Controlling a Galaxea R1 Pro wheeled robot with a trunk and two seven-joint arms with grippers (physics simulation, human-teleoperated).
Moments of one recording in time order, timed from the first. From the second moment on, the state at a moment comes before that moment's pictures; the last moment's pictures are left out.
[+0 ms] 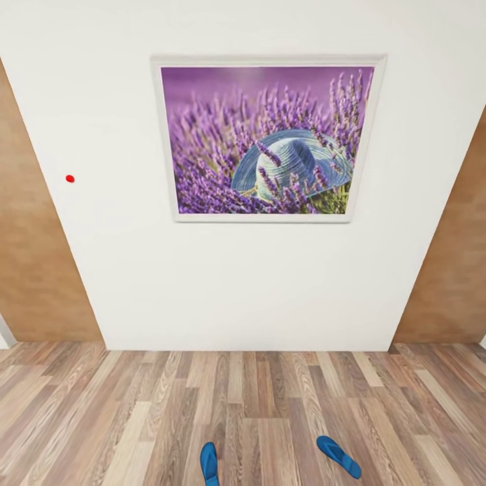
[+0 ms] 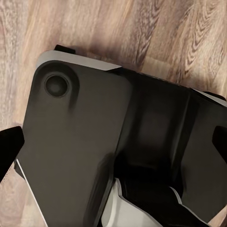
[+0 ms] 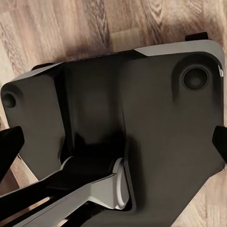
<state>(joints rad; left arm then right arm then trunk) -0.11 -0.05 -0.50 -0.05 0.81 -0.05 -0.05 -0.18 -0.06 -0.42 0.05 0.21 0.06 0.35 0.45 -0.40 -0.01</state>
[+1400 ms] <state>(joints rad) -0.11 -0.04 -0.50 -0.05 0.81 -0.05 -0.05 -0.18 -0.06 -0.42 0.05 0.21 0.06 0.35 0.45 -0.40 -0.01</state>
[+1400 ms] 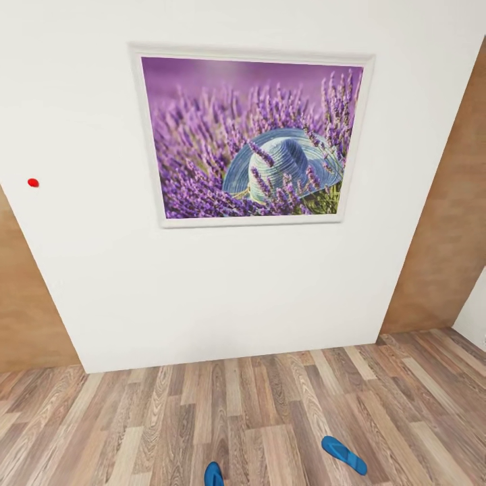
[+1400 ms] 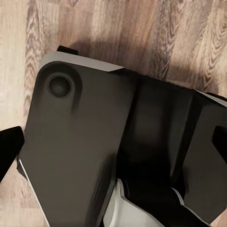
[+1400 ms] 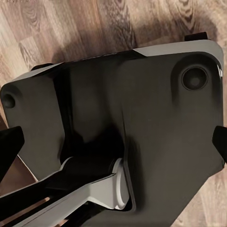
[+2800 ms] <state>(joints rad) -0.11 -0.03 -0.50 -0.05 0.81 -0.05 -0.05 -0.18 -0.06 -0.42 0.05 0.21 0.06 0.35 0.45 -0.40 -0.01</state>
